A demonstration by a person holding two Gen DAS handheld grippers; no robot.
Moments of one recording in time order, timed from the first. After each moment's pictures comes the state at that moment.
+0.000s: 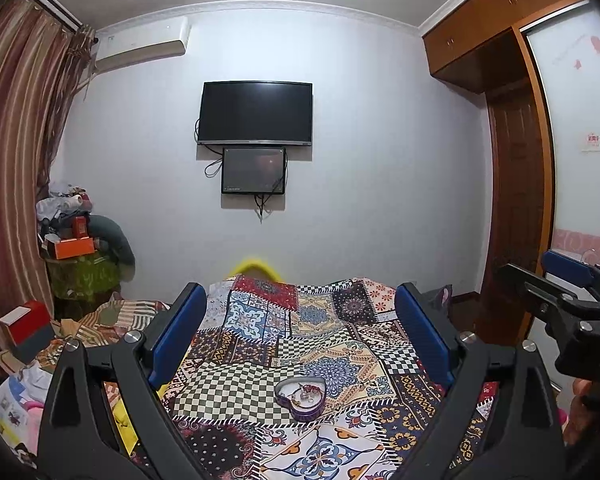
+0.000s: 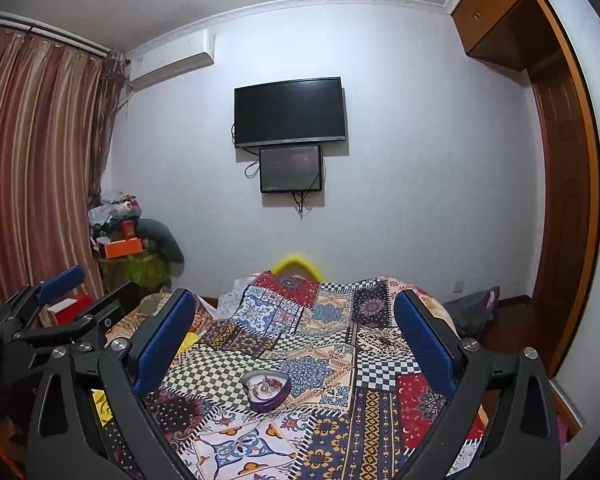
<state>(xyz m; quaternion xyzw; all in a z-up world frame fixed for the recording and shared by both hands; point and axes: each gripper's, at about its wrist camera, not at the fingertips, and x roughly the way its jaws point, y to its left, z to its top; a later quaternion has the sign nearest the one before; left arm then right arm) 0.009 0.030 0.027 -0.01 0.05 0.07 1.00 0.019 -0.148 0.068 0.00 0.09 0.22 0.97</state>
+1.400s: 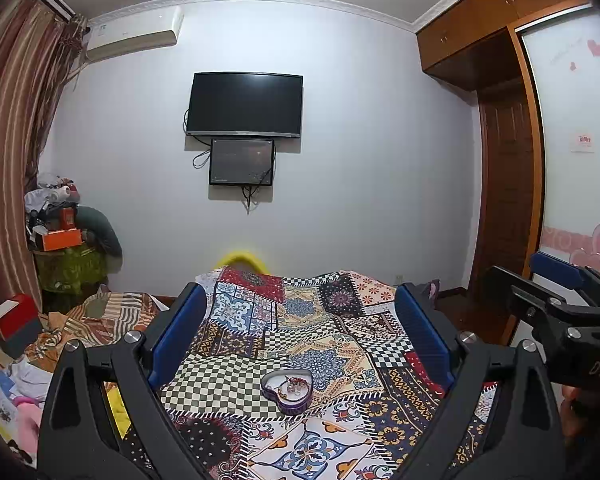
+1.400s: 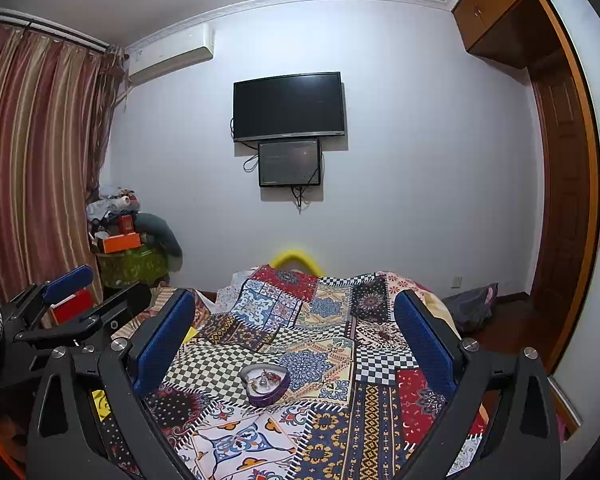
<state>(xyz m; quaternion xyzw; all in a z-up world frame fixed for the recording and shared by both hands) 0.011 0.033 0.018 -0.02 0.07 0.04 1.00 0.021 -0.148 0.070 0.00 0.10 0.21 0.97</state>
